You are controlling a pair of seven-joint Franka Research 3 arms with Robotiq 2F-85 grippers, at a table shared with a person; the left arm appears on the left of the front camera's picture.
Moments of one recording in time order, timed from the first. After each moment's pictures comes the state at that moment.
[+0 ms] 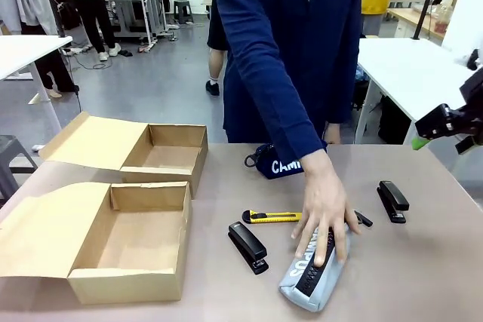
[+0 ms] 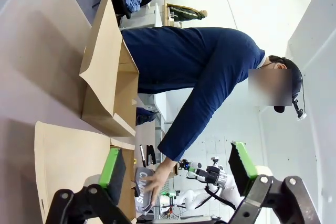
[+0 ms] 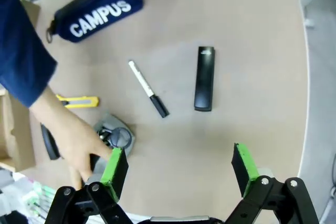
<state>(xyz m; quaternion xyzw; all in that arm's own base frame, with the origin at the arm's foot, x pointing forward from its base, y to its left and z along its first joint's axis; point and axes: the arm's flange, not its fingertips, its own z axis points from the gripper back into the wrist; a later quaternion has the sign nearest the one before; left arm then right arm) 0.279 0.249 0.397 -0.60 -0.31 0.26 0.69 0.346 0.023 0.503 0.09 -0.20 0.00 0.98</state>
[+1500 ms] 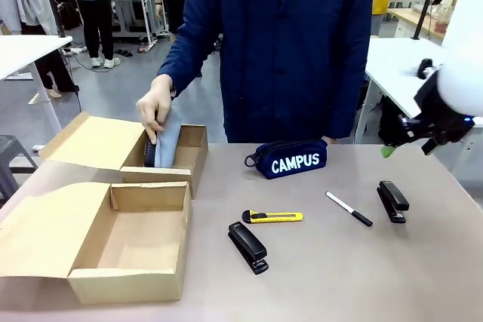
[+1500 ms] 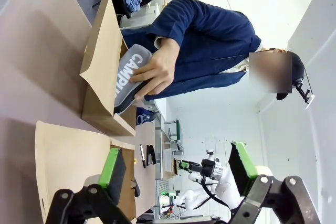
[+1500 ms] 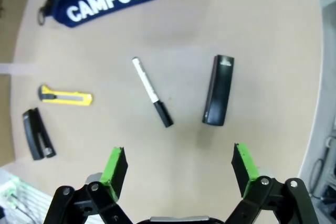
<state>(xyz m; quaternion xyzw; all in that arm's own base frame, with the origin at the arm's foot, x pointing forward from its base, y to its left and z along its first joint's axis) 0.278 0.250 0.396 -0.60 -0.31 0.26 0.69 0.388 0.074 0.478 0.04 -0.17 0.06 0.98</state>
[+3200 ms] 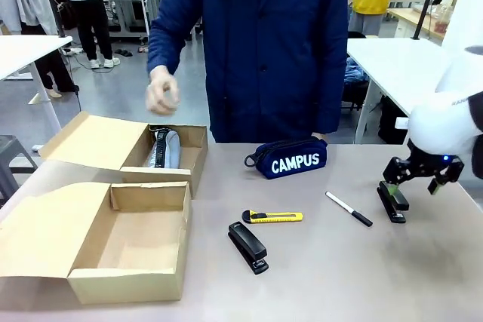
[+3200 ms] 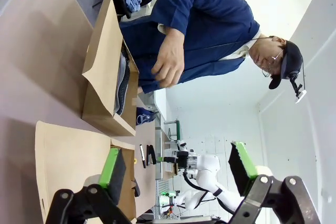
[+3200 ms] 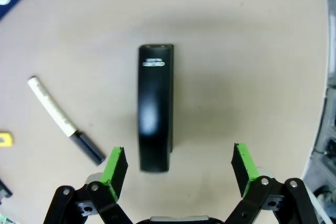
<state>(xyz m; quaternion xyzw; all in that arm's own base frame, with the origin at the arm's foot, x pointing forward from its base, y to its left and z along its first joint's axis) 0.278 0.250 0.396 -0.60 -0.31 0.26 0.69 0.450 0.020 0.349 -0.01 -0.06 -0.02 1.00</state>
